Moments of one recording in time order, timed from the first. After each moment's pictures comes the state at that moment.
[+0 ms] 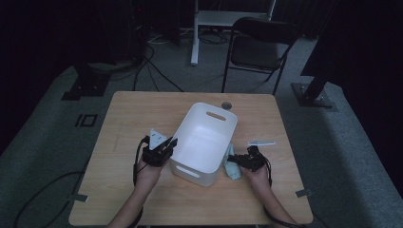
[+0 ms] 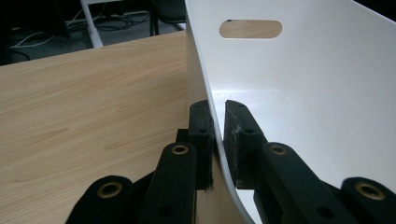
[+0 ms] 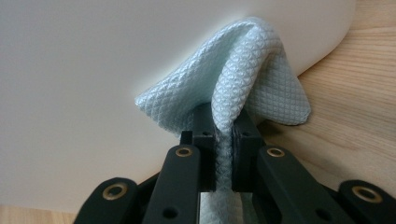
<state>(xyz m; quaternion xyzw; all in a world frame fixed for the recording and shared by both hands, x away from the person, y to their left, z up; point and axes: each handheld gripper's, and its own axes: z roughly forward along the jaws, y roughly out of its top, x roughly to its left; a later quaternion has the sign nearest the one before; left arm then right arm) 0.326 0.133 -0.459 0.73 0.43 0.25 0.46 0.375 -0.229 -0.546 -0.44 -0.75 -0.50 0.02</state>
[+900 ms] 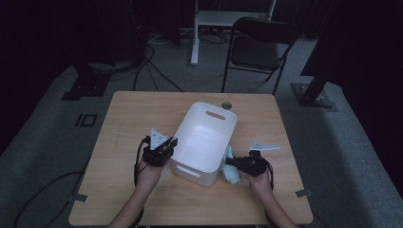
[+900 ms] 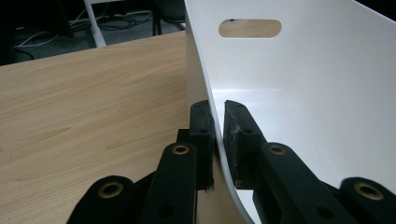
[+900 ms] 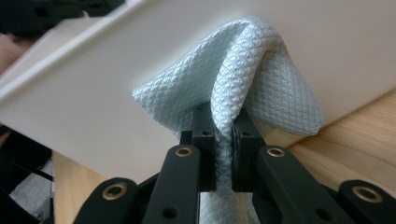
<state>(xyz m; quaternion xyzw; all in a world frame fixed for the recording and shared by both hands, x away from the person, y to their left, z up) 0.326 0.130 -0.459 0.73 0.43 0.25 0.46 0.340 -0.221 -0.513 -0.38 -0.75 -0.54 0.01</state>
